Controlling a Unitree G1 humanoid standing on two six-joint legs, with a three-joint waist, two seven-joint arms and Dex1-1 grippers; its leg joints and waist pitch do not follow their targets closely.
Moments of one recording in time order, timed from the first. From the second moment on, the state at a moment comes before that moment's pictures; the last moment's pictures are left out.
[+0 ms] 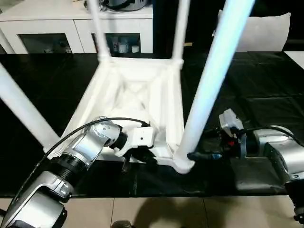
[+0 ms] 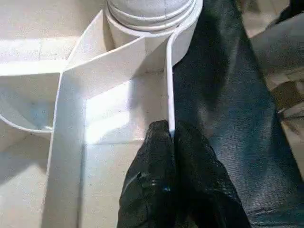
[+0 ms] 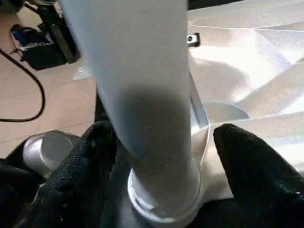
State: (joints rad) left arm -0.63 0.42 -0.49 0.45 0.07 0.07 -1.37; right arm -0.39 -0.59 0.16 0.23 0.34 0.29 1.41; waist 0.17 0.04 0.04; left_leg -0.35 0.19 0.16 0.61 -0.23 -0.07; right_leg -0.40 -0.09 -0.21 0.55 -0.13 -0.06
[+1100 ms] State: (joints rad) left arm -0.63 0.10 -0.28 0.52 0.11 0.50 -0.76; right arm -0.53 -0.20 -0.04 0.42 0.23 0.40 0.52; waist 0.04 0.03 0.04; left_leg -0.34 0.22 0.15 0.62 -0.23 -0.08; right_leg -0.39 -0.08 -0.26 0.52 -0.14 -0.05
